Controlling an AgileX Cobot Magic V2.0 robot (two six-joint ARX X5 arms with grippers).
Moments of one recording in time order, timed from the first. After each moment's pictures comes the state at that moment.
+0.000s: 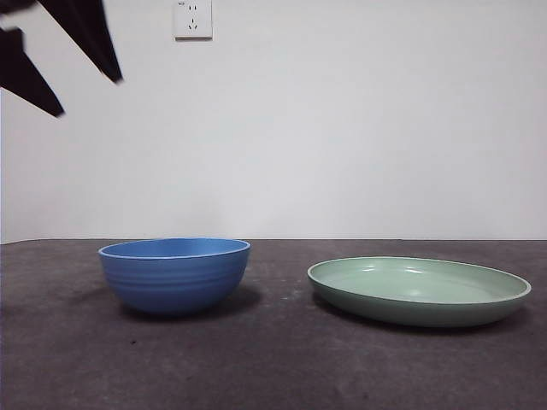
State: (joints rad) left arm -0.33 1.25 1.18 -0.85 0.26 -0.05; right arm 0.08 0.82 0.99 -1.10 -0.55 -0.11
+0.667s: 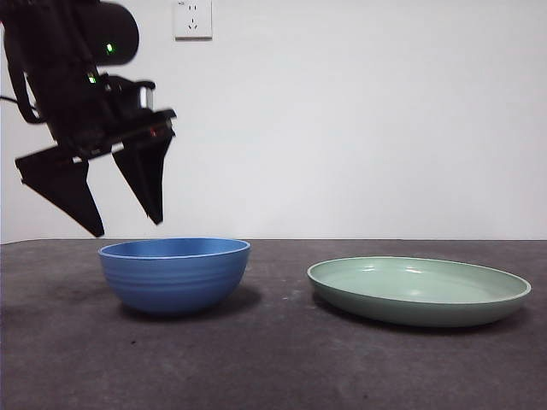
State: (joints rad) left arm -0.35 1.68 1.25 -0.74 0.18 -0.04; right arm 0.08 0.82 0.99 -1.09 -0.55 -0.11
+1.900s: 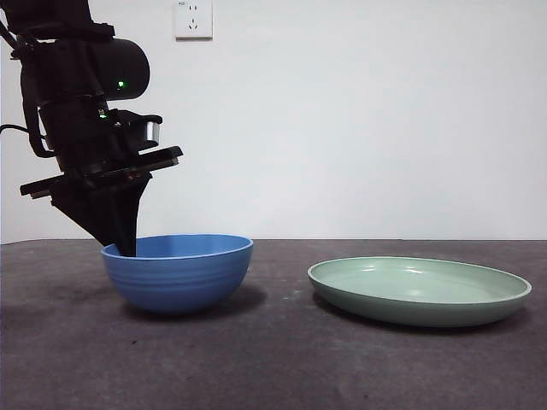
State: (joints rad) left arm -0.35 1.75 1.25 -0.72 0.15 -0.06; right arm 0.08 0.82 0.99 -1.09 -0.55 -0.11
